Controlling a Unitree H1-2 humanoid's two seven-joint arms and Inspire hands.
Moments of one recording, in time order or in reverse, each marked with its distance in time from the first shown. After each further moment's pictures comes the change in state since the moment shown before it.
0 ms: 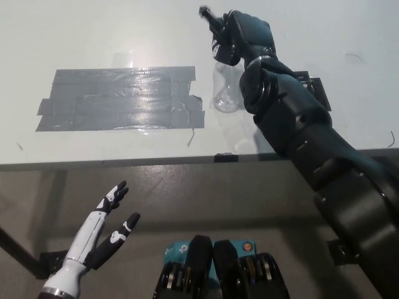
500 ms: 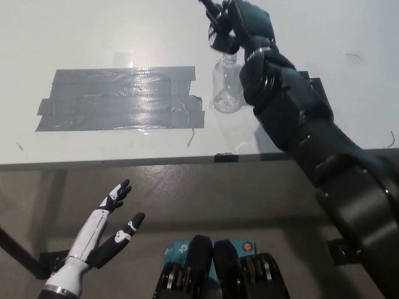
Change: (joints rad) left_arm -0.010 0.002 -0.008 -0.001 0.000 0.001 -0.006; right_arm -0.023 -0.011 -0.067 -0.055 0.051 -0.031 -0.004
